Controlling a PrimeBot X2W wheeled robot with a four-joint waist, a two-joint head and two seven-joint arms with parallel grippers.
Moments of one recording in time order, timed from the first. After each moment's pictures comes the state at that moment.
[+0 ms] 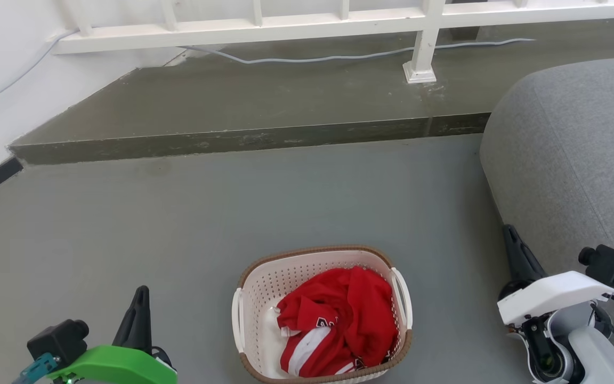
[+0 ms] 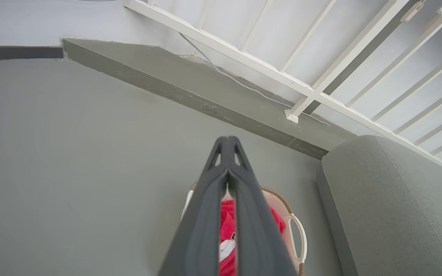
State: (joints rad) left arm 0.09 0.13 -0.22 0.07 -0.75 0.07 -0.13; right arm -0.02 -0.20 0.26 0.20 0.81 -0.06 -0.16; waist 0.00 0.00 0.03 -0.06
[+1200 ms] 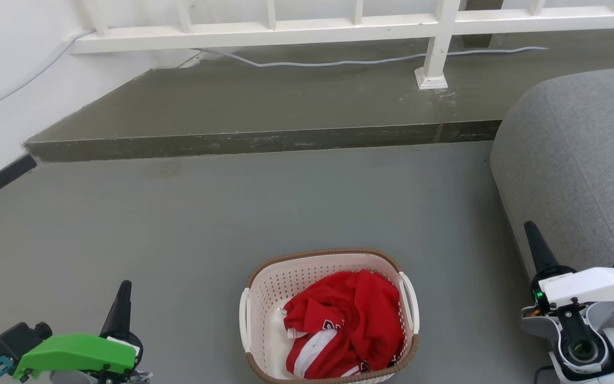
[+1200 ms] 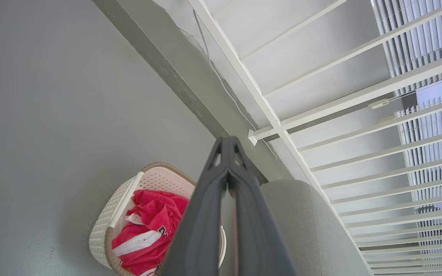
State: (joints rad) left arm 0.04 0.12 -0.12 0.16 -1.23 -0.02 -0.04; right arm -0.03 -0.14 0.09 0.23 1.24 0.03 -0.04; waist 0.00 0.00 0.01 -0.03
